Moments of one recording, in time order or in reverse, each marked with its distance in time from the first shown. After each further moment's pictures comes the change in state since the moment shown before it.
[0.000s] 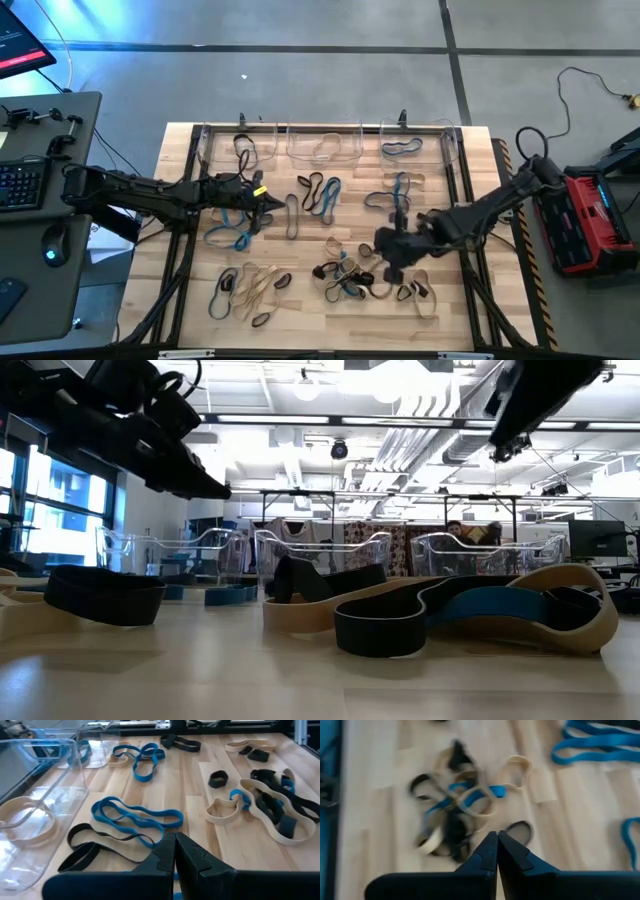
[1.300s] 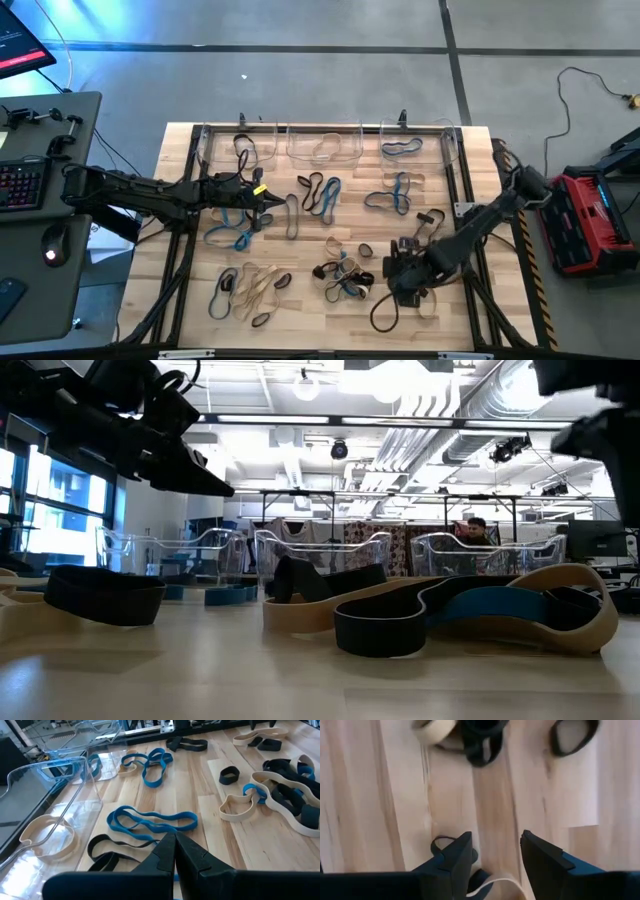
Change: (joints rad) left arm 0.001 0.000 0.001 0.020 -0.029 0.136; right arm 0.143 0.203 0.016 -0.192 -0.180 0.139
